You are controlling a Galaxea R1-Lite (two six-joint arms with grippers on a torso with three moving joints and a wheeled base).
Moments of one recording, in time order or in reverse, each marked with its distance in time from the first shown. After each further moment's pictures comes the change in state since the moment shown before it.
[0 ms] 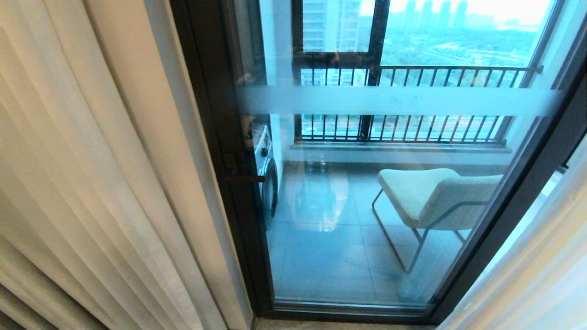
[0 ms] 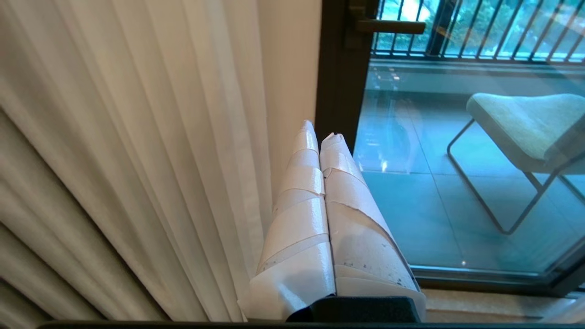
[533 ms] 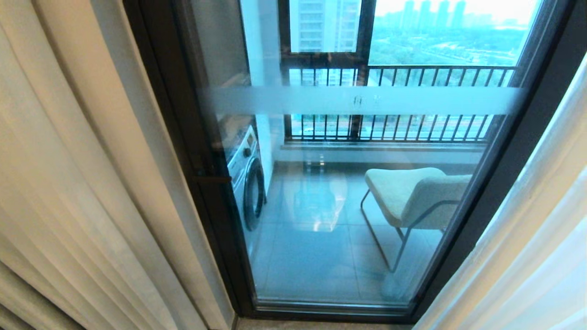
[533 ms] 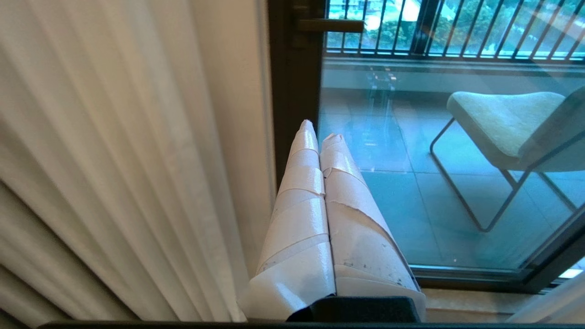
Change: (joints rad) left arm 0.001 0.000 0.000 0.000 -0.001 0.000; right arm 0.001 0.000 0.000 0.001 0.000 0.000
